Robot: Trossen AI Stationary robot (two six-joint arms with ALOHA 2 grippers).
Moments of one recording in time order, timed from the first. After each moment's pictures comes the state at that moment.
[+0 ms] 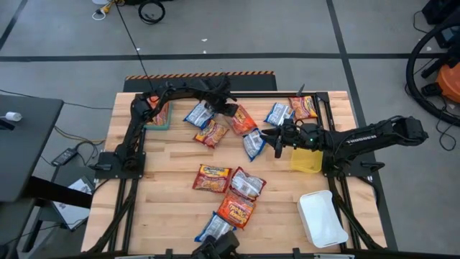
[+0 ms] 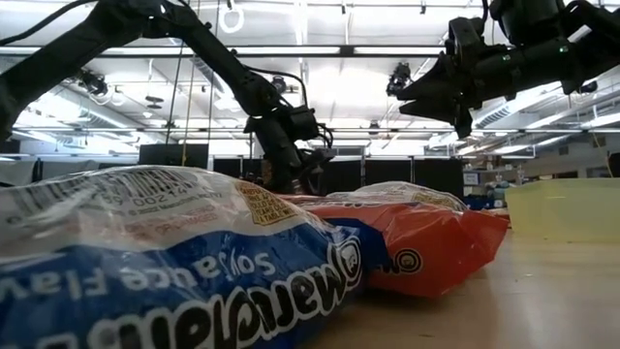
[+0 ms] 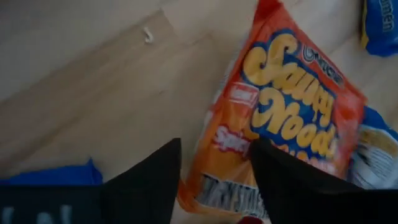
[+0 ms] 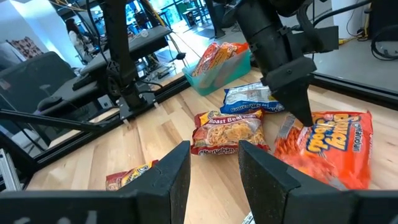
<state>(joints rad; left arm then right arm) 0.62 2.21 1.63 -0.55 0.30 -0.47 -0.10 1.03 0.31 0.56 0.21 0.42</state>
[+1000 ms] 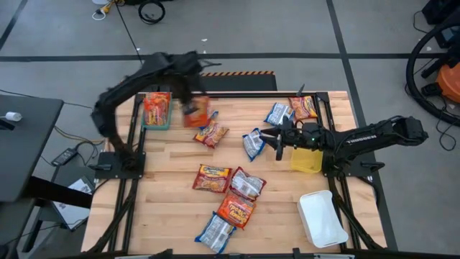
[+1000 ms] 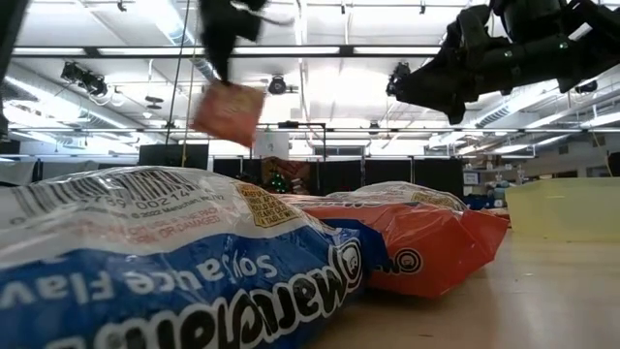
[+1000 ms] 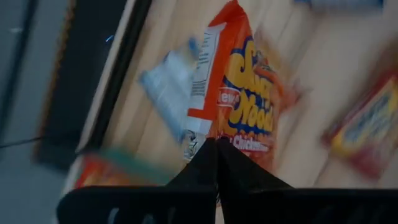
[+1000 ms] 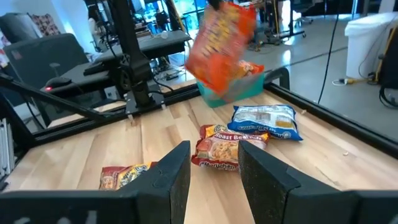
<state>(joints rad) 0.57 1.70 1.94 -1.52 -0.10 0.22 -0.10 1.03 0.31 0.62 0.15 0.21</state>
